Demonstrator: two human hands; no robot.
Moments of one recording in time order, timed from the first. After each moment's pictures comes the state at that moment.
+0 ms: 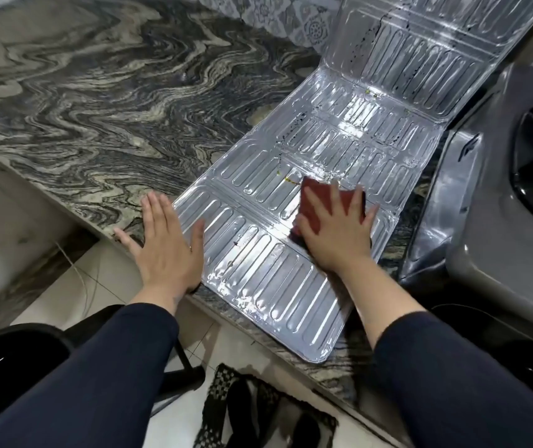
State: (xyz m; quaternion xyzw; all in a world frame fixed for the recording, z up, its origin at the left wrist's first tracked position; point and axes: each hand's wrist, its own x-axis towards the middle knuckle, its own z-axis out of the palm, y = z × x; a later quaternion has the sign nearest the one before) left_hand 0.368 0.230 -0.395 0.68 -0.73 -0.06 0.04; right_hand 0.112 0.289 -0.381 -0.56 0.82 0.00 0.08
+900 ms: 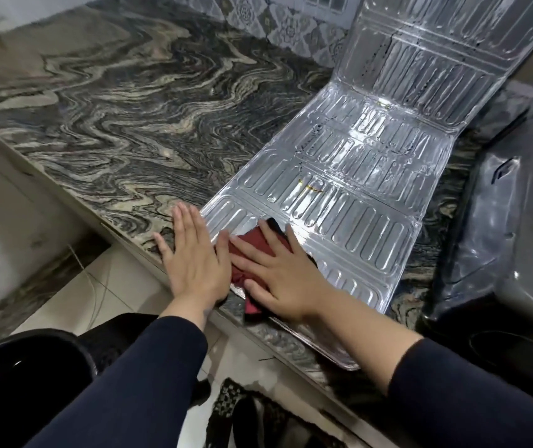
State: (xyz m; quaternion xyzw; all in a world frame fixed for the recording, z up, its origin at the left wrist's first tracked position) left_hand 0.367 0.228 -0.396 0.67 -0.73 -0.08 0.09; right_hand 0.210 0.281 -0.383 -0.84 0.54 -0.02 0.09
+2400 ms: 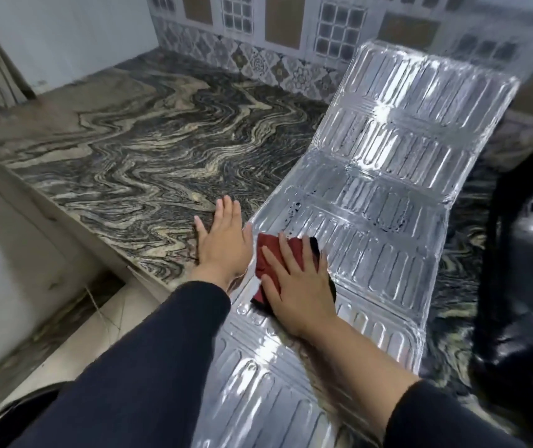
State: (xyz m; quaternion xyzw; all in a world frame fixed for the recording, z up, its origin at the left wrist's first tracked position) left_hand 0.367 0.125 -0.370 0.57 -0.81 -0.13 0.05; right_hand 0.256 0.238 -0.384 -0.67 0.74 -0.06 0.08
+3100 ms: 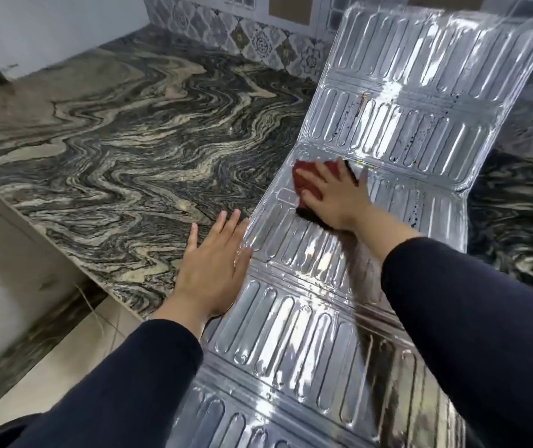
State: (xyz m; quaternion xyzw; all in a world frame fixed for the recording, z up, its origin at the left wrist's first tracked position) left_hand 0.380 0.107 -0.390 0.50 -0.86 -0.09 0.03; right_hand 0.115 0.060 -0.381 -0.66 0.74 0.03 0.08
